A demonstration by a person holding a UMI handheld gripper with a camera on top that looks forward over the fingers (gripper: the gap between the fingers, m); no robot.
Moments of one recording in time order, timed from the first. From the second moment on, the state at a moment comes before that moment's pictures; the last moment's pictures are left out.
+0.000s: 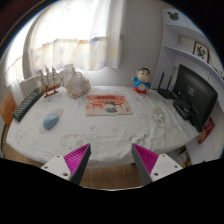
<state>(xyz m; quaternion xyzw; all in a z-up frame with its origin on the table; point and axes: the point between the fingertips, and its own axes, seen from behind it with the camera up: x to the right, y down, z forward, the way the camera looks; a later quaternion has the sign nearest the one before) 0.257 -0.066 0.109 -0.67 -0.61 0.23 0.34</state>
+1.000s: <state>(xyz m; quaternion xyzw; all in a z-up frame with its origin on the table) 0.117 -0.361 -0.002 -0.60 -0.67 0.30 0.32</state>
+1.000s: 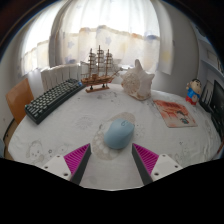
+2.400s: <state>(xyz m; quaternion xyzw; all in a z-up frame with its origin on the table) -0.104 -0.059 0.065 -0.64 -0.61 0.29 0.37</state>
